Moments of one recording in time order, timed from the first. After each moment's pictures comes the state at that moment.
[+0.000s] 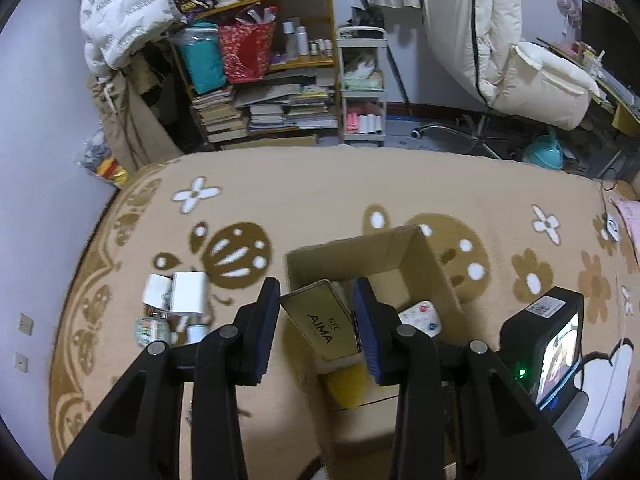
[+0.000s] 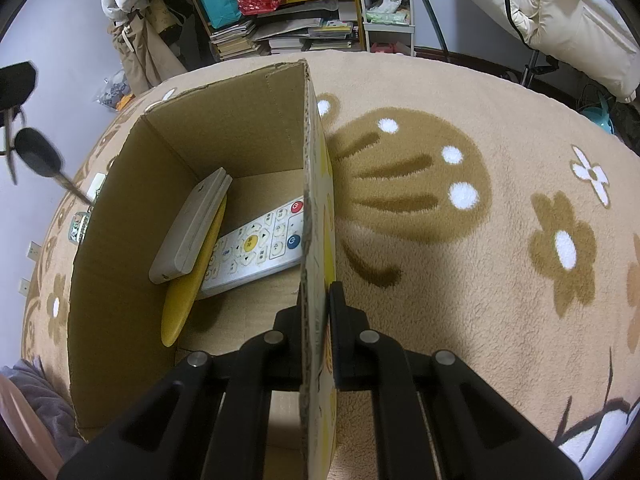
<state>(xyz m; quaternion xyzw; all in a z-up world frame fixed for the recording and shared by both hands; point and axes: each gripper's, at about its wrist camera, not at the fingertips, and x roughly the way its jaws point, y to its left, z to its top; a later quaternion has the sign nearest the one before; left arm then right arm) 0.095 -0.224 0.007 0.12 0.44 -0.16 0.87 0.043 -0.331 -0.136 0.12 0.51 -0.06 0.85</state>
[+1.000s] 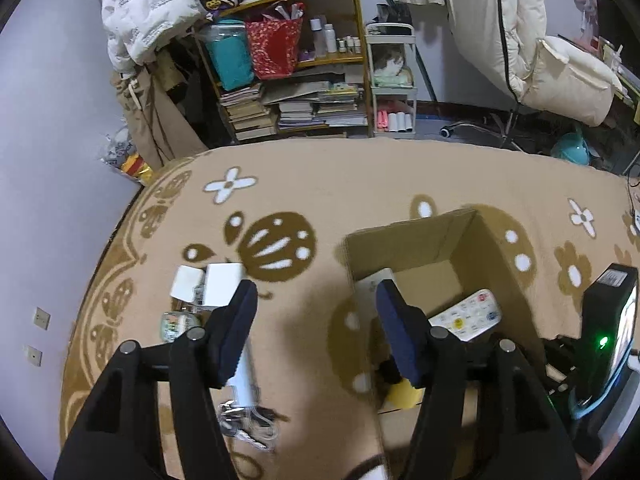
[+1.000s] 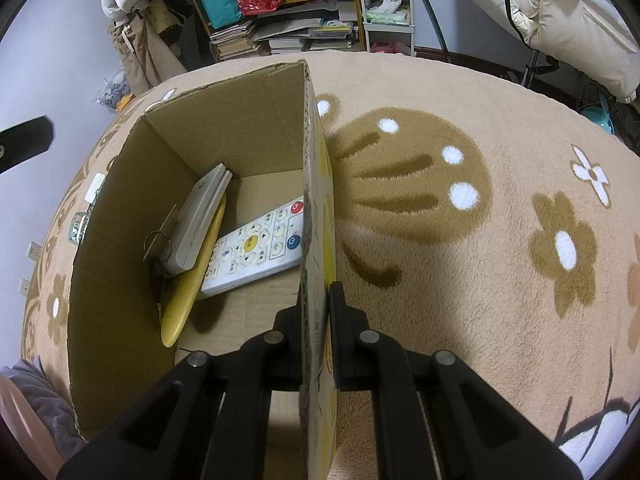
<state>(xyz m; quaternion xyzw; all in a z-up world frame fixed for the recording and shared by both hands) 0.105 -0.181 -0.014 0.14 0.43 -0.11 0.89 0.042 -0.331 -0.136 0.12 0.51 -0.06 0.85</state>
